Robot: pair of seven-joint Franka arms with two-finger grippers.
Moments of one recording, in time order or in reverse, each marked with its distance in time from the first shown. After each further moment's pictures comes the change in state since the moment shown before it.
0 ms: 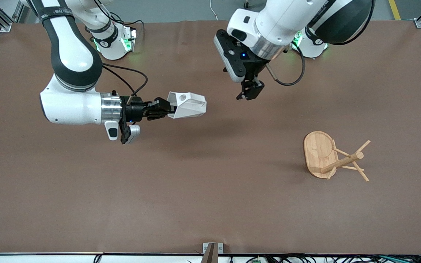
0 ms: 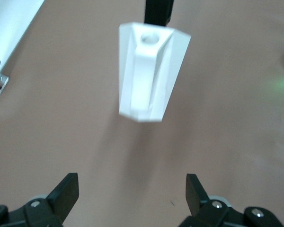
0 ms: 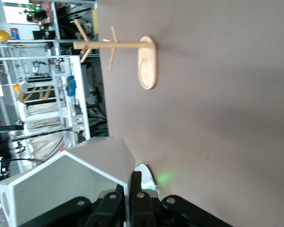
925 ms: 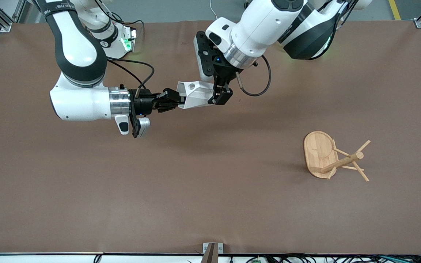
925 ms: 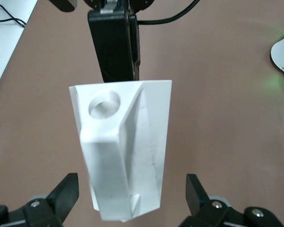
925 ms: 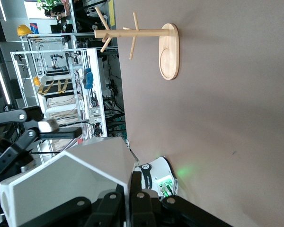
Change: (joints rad) left arm -0.019 0.078 -0.050 -0.037 -0.036 0.169 0.151; right arm 0.019 -0.011 0.009 0.007 0.053 -0.024 0.005
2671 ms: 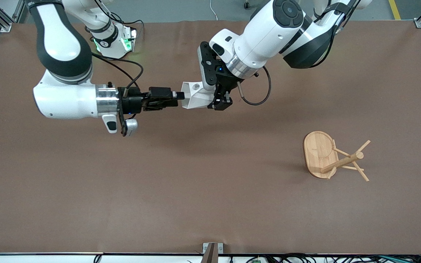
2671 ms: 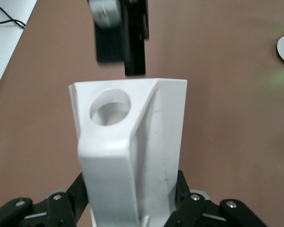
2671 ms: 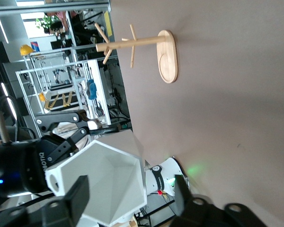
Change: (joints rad) left arm 0.031 0.005 -0.010 -0.058 -0.018 0.059 0.071; right arm -0.051 -0.025 -0.025 0.009 -0.003 -0.042 0.112
